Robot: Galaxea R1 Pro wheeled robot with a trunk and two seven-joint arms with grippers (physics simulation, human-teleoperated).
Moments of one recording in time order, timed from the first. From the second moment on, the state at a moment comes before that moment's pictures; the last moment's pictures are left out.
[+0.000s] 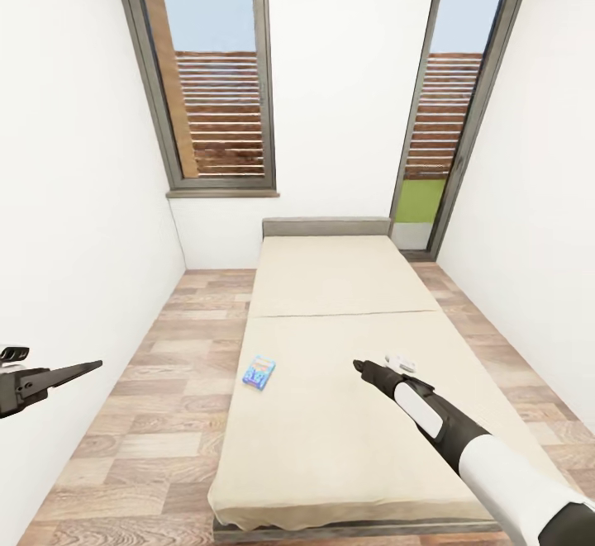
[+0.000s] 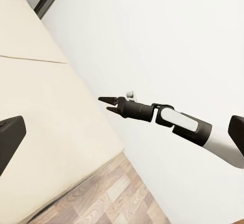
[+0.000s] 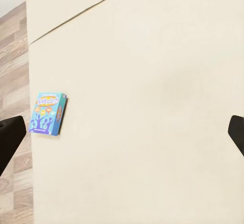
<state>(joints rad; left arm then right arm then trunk) -0.29 0.53 0.53 -1.43 0.31 1.02 -1.55 -0.77 -0.15 0.61 -0.60 -1.10 0.17 -0.17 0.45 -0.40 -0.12</state>
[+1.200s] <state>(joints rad) -0.29 0.53 0.45 -1.43 0.31 1.01 -1.38 -0.77 -0.11 0.62 -0.64 -1.10 0.19 -0.24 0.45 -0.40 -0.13</state>
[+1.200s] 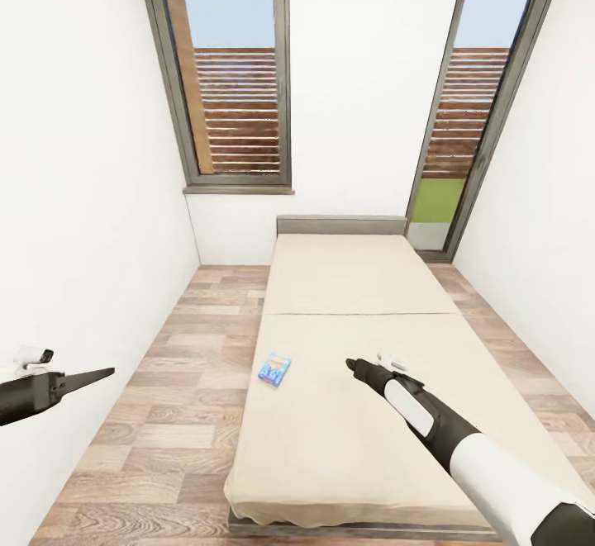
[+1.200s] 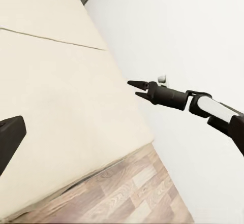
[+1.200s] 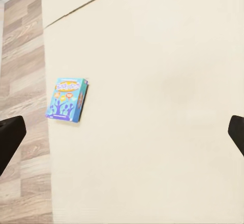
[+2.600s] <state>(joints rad) -0.35 0.38 0.41 -1.43 0.32 1.01 -0.56 -0.77 0.11 0.62 -0.88 -1.01 0.41 -0.78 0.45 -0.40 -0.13</state>
